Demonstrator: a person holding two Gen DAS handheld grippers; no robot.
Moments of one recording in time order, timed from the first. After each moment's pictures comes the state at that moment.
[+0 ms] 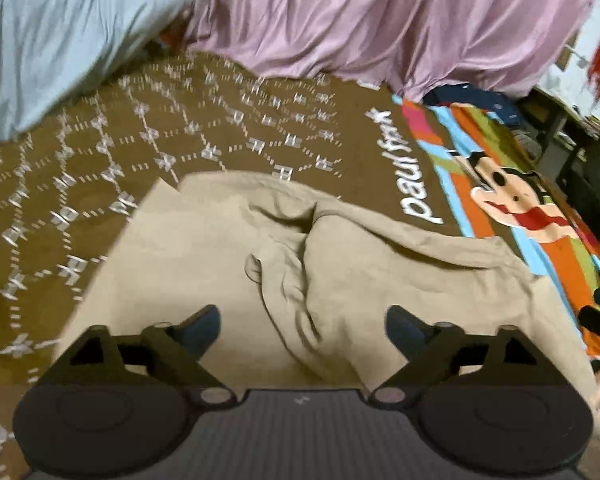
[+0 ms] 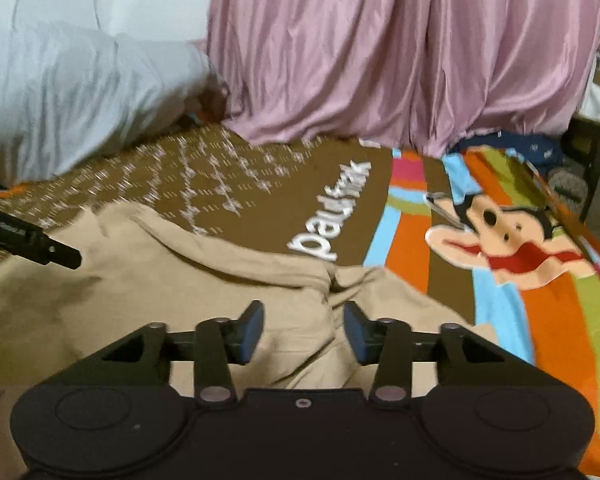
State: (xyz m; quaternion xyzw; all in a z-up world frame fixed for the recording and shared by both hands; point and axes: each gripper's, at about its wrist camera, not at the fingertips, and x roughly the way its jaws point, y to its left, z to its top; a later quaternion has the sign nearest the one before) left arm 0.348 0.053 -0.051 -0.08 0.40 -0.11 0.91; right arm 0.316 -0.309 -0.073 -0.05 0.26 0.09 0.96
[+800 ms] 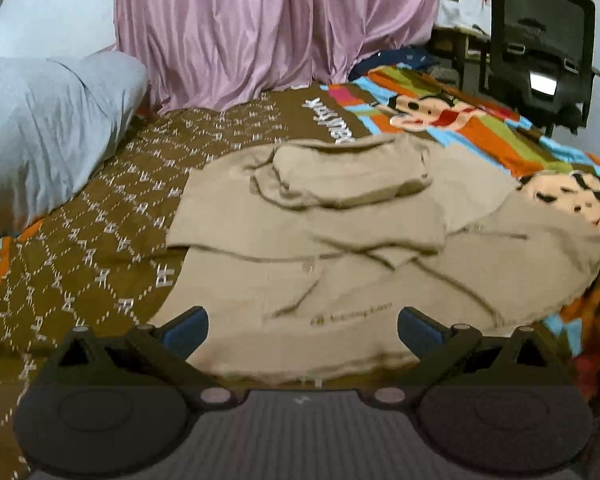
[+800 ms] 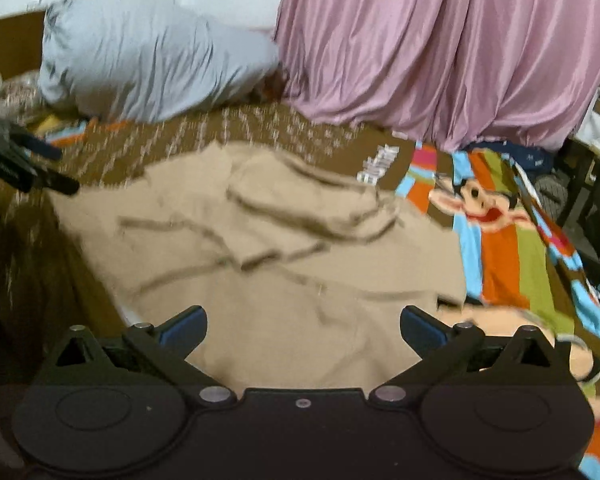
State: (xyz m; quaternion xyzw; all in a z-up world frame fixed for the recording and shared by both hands) left arm 0.064 0.076 -0.008 0.10 0.35 -0.15 0.92; right arm 0.005 -0.286 -0.039 -0.12 0.29 0.12 0.94
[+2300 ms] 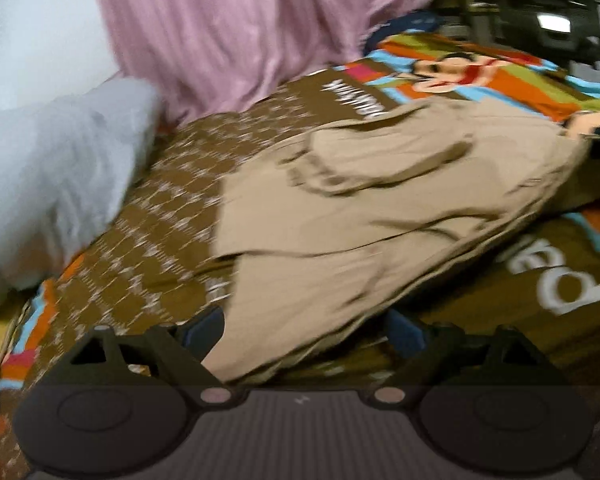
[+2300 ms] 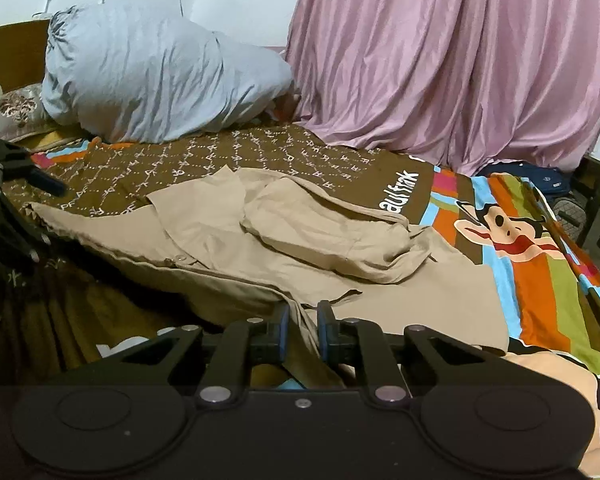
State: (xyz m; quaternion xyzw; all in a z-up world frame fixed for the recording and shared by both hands) left arm 0.092 0.092 -0.023 0.20 0.34 -0.10 0.91; right arm 0.066 -0.243 -0.044 -0.11 0.25 0.14 0.95
